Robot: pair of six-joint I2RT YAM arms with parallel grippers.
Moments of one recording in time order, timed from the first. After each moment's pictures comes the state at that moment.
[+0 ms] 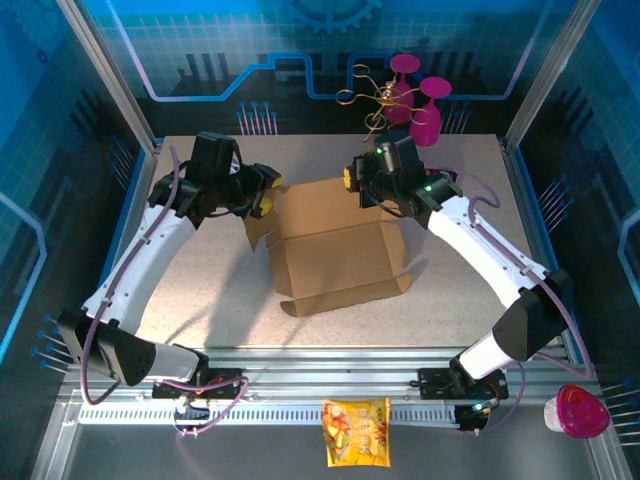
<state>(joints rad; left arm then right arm) -0.29 1.38 1.47 -0.84 0.33 -1.37 0.54 1.53 1.48 -0.52 -0.11 1.90</state>
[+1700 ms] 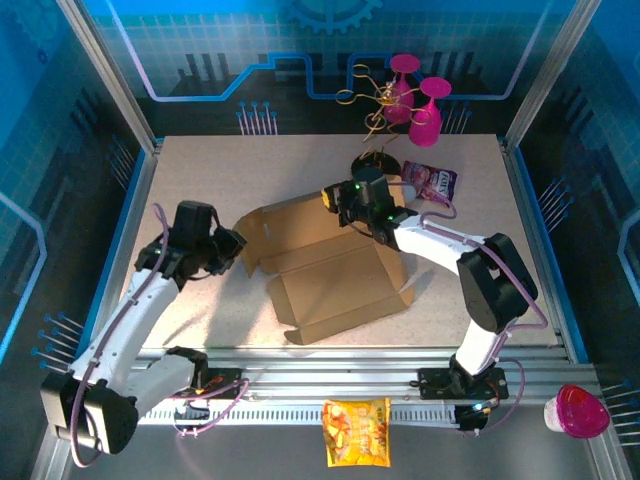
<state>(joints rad) -0.21 1.01 0.85 -0.73 0.19 -1.14 0.56 1.75 1.14 0.18 -0.15 1.77</state>
